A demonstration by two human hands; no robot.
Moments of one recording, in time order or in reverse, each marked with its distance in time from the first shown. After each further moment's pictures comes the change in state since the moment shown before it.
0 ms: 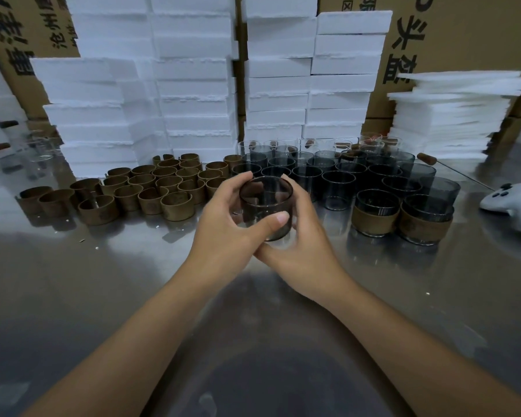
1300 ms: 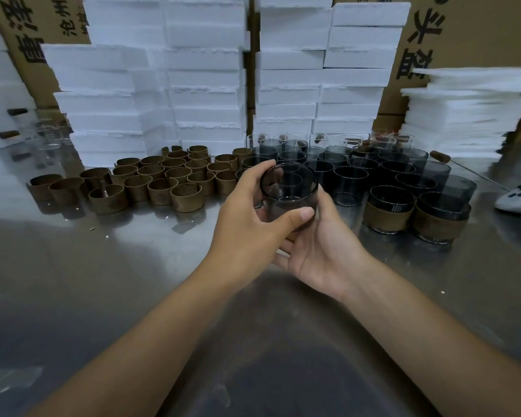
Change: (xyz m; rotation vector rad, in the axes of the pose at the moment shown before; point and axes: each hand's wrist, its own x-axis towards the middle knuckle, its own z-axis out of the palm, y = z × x) left_hand -0.006 0.004 0.006 -0.013 -0.021 0.083; right_hand 0.007 -0.023 -0.004 1.018 -0.096 0.715
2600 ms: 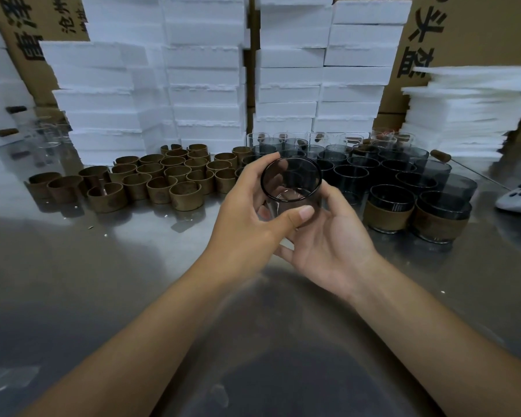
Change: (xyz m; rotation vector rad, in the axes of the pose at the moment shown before) left_hand 0.001 0.003 -0.002 -0.146 -0.091 0.020; right_hand -0.004 -0.005 -0.004 0.026 -0.119 -0.068
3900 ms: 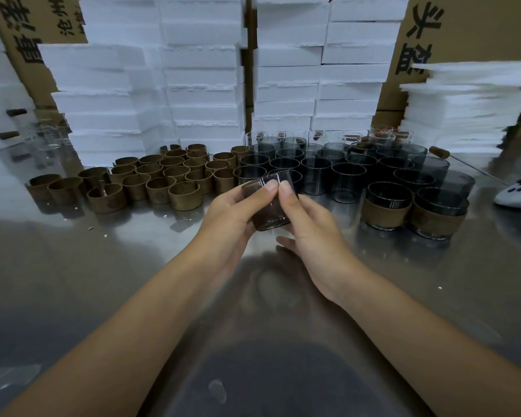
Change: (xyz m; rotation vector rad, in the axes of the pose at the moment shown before) left_hand 0.009 -0.009 -0.010 -0.401 0.044 -0.385; right_hand 0.001 0.016 0.008 -0.640 0.256 -0.290
